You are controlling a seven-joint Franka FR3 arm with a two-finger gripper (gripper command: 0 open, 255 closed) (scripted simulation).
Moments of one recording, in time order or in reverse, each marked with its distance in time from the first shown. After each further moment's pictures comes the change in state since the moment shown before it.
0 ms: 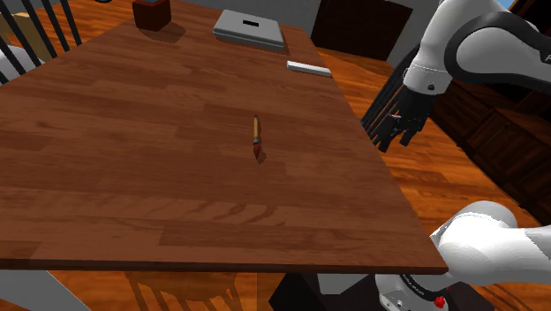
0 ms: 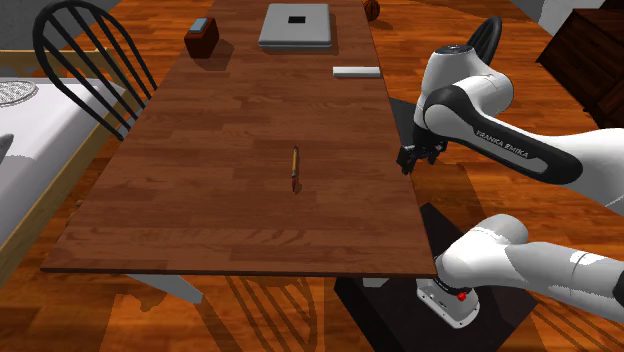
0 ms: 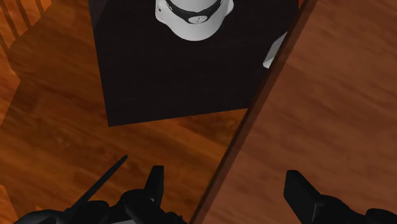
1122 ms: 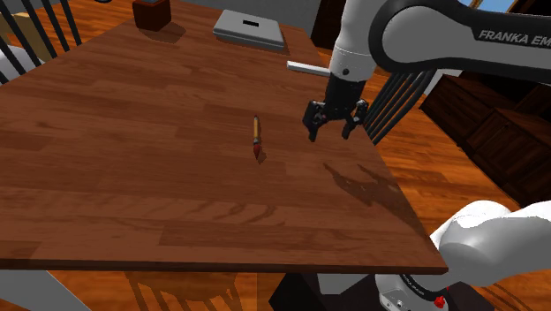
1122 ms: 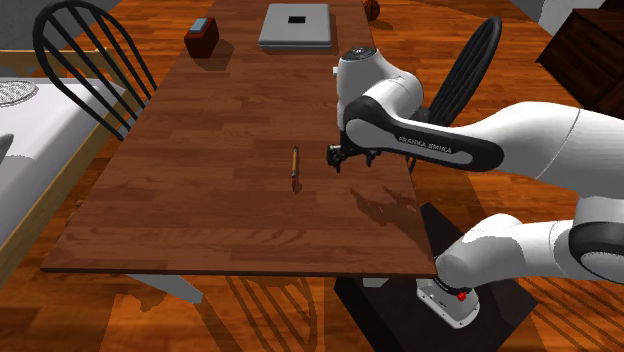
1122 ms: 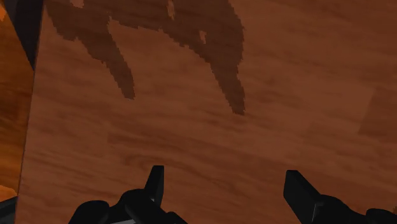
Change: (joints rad) arm 0.015 0.358 0.346 0.293 0.123 0.139 0.521
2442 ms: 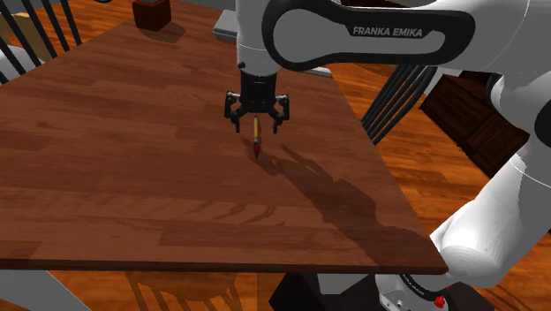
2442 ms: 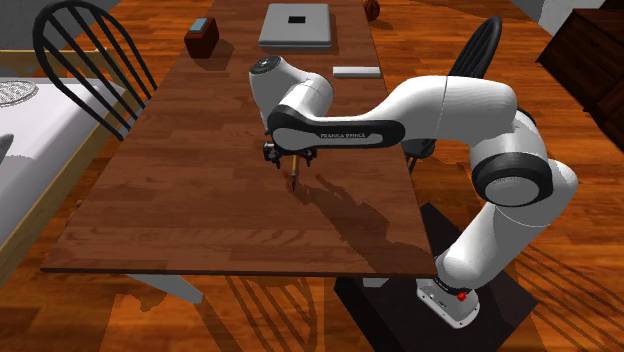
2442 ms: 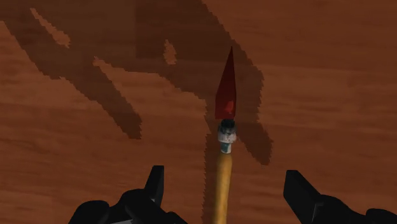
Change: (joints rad) arm 0.051 0.576 0.220 0.506 -0.261 0.030 0.540
